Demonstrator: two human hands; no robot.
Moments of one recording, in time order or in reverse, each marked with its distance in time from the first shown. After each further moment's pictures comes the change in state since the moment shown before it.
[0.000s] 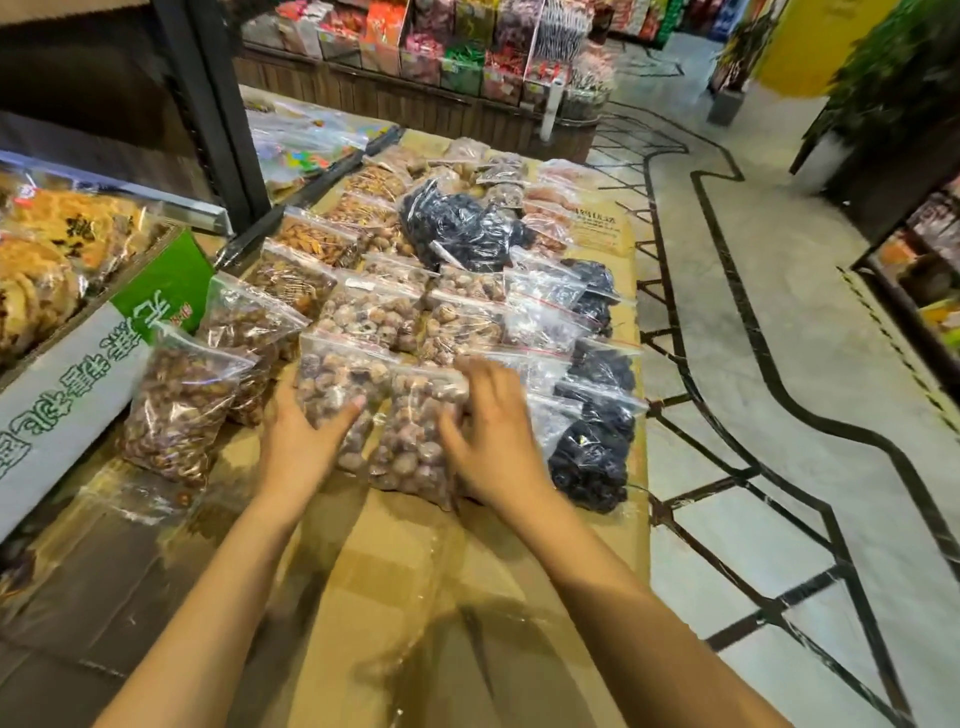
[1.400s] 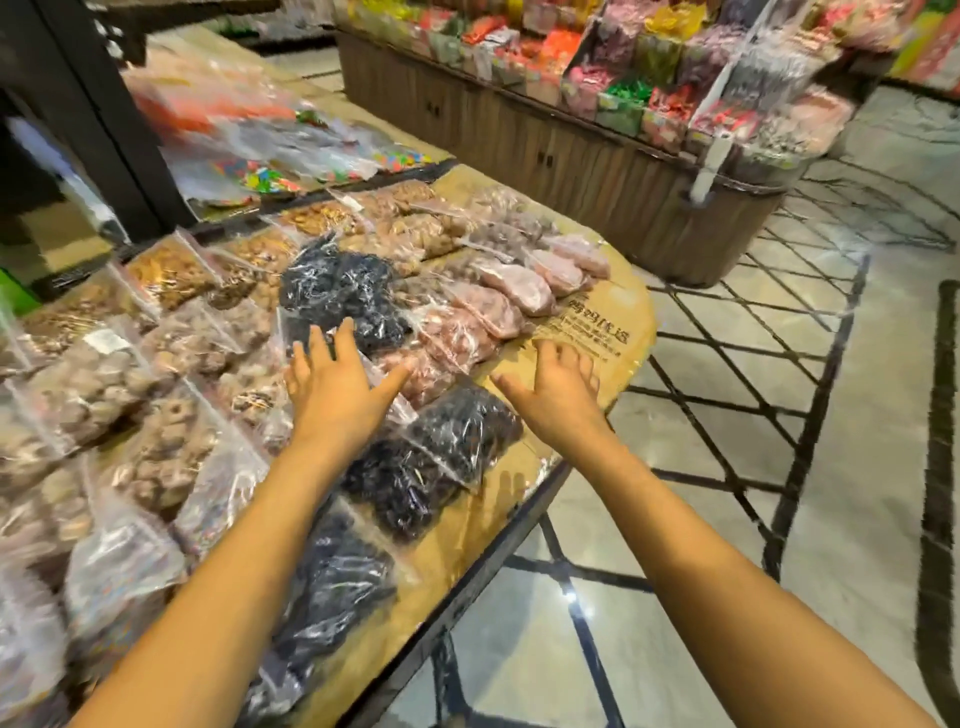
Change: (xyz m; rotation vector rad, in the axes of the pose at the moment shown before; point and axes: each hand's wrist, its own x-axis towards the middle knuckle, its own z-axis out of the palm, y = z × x) left_hand 0.175 0.252 0.380 0.561 0.334 -0.181; right_hand 0.376 0.410 -0.165 -0.182 -0.396 -0.074
